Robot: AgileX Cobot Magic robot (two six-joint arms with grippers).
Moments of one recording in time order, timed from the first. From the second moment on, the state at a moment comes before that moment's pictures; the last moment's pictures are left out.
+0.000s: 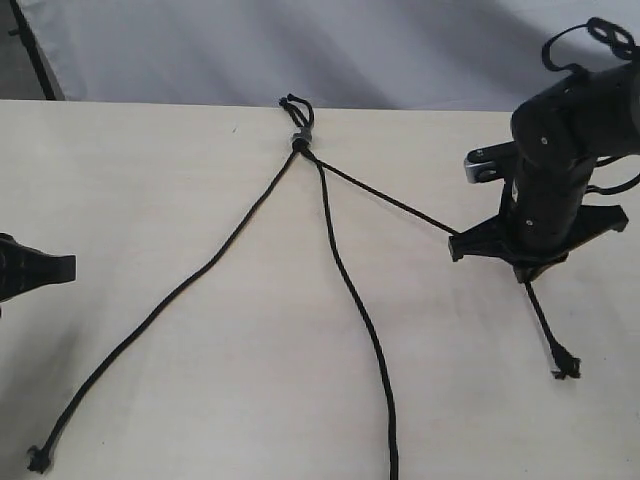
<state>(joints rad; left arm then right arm) -0.04 1.20 -0.39 -0.03 0.03 -0.13 0.17 1.90 -1.11 -0.36 0.81 0.42</state>
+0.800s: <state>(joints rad) -0.44 1.25 -0.52 -0.03 0.11 -0.24 0.18 1.68 -1.07 -0.27 0.50 0.35</state>
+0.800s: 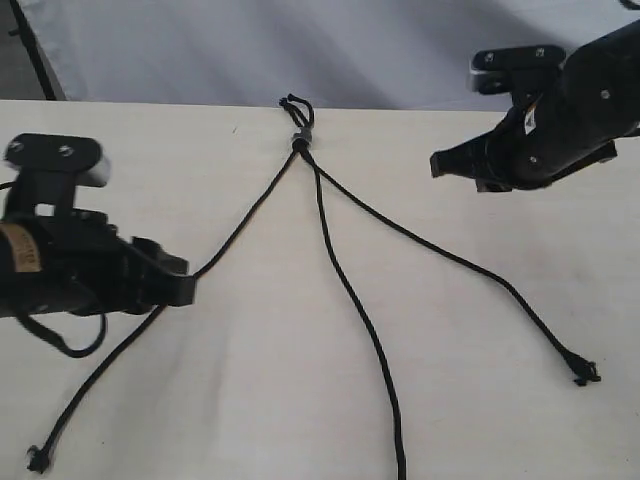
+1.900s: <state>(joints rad) -0.93 2.07 -1.30 0.00 0.55 -0.34 0.03 1.41 -0.75 -0.31 0.05 0.37</state>
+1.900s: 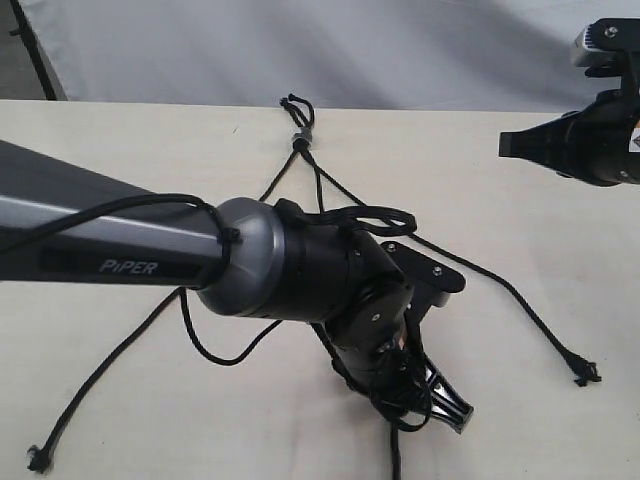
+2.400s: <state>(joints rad) -0.90 2.00 -1.30 0.20 0.81 -0.31 0.03 1.41 -0.75 -0.31 0.03 0.37</state>
